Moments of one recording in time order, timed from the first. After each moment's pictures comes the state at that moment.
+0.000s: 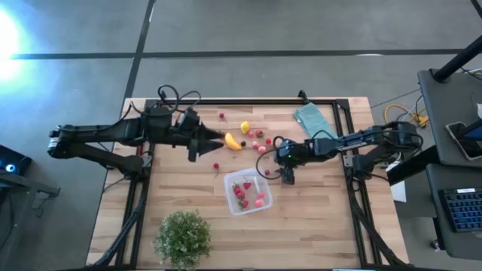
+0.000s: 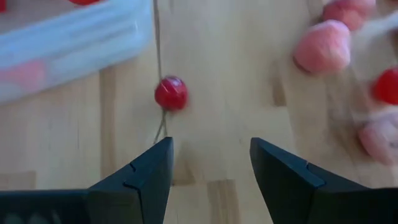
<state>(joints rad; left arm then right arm) 0.05 1.02 1.07 -0.23 0.04 -0.61 -0.08 1.49 0.65 -0.14 -0.03 0.02</state>
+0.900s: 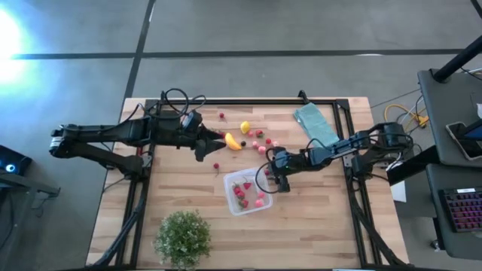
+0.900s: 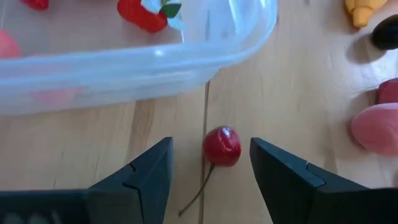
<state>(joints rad) 0.05 1.05 1.07 -0.30 -0.04 -0.65 0.02 1.62 0.63 0.14 0.03 -0.11</state>
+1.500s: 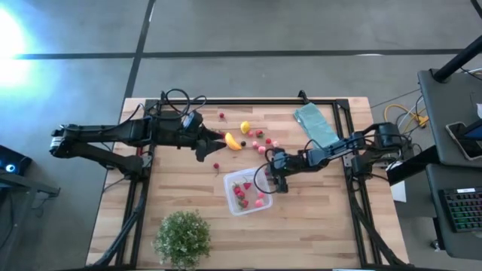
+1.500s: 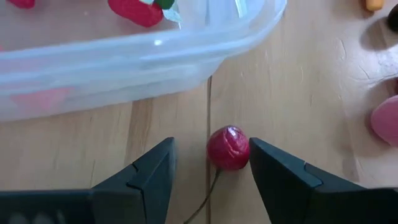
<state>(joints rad) 0.05 1.06 1.07 -0.30 -0.04 -0.65 0.02 1.67 0.63 0.18 0.03 -0.06</state>
